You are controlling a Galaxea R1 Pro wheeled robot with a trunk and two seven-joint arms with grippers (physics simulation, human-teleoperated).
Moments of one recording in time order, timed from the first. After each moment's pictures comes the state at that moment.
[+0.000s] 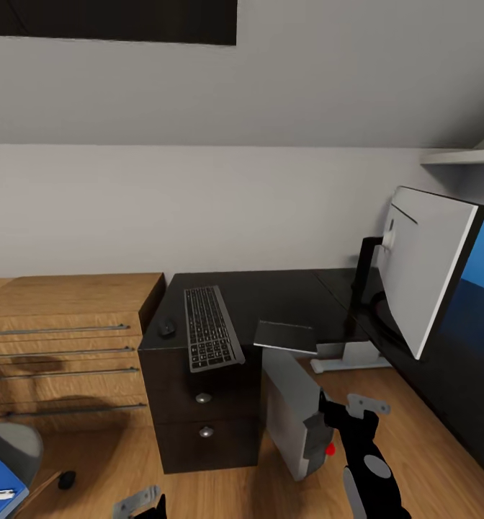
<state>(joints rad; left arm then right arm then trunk) 0.06 0.20 -0.54 -1.26 0.73 -0.04 0.61 -0.12 0.13 -0.05 -1.40 -0.01 0.22 -0.22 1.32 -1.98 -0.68</state>
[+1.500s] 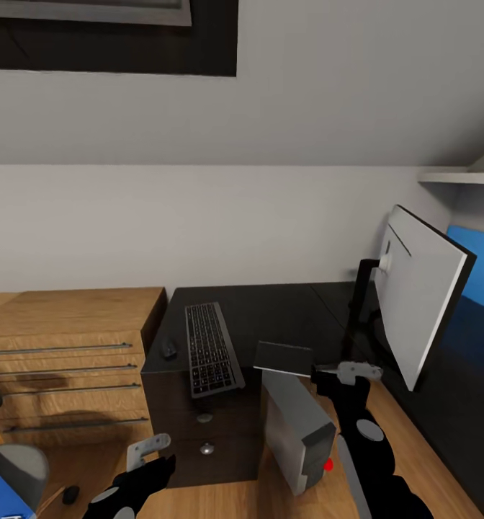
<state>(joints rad) -0.04 0.14 -0.35 -1.43 0.73 0.46 0.61 -0.19 0.11 0.04 -1.57 0.03 0.39 -0.25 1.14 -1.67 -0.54</state>
